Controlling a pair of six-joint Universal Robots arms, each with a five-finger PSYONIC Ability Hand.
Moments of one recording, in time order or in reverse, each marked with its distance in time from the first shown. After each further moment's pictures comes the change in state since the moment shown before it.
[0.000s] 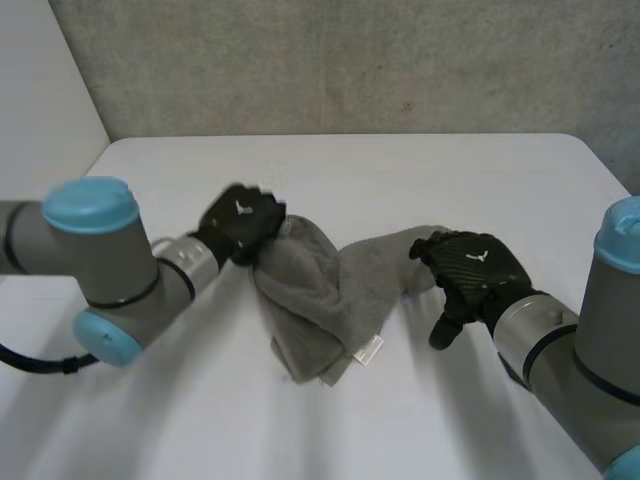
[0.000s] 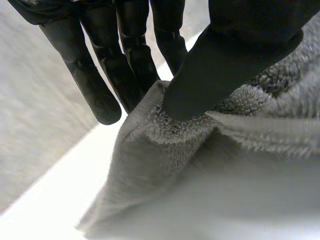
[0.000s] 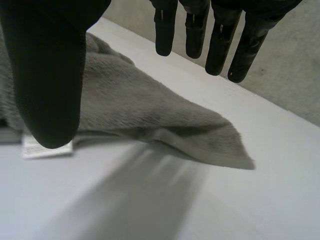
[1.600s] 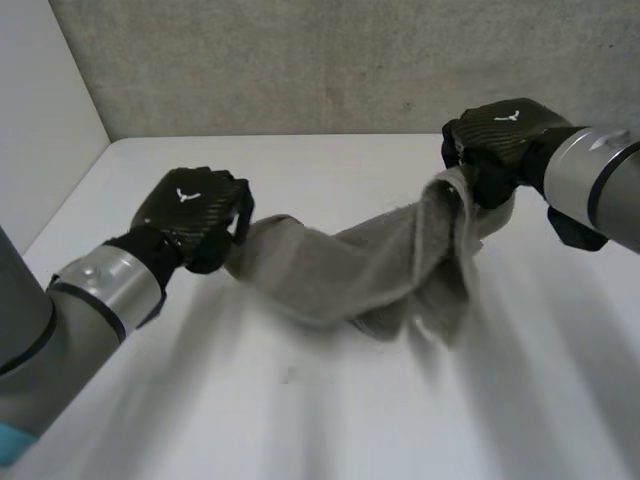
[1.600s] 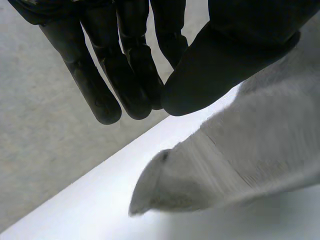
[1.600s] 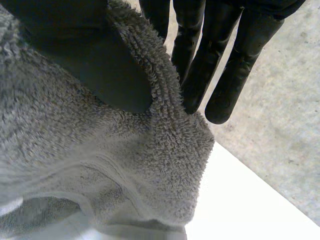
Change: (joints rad) left arm -0.010 0.542 -0.360 -0.107 -0.107 -0.219; right arm -0.099 0.087 -0.641 0.479 -0.136 -0.196; left_hand 0.053 0.007 0.008 0.006 0.017; right_hand 0.667 0.621 0.870 0.880 0.849
